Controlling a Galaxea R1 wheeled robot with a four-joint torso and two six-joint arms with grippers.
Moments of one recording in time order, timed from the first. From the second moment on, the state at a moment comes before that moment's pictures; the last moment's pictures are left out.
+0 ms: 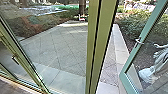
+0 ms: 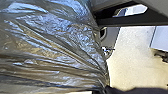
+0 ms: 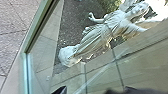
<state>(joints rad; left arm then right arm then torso) 1.56 3.00 -2.55 0.04 0.05 0.05 0.05 1.97 -1.95 -0.85 -1.04 0.45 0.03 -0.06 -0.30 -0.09</state>
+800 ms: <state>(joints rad) 1.56 3.00 -2.55 0.04 0.05 0.05 -0.16 1.99 -1.89 0.14 -1.05 0.45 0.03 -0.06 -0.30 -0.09</state>
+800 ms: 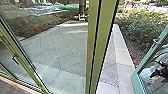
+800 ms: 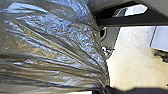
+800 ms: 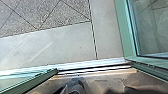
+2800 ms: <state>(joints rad) 1.56 3.00 -2.55 0.04 0.06 0.05 -1.12 2.19 -1.72 -0.06 -0.36 0.41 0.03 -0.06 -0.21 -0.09</state>
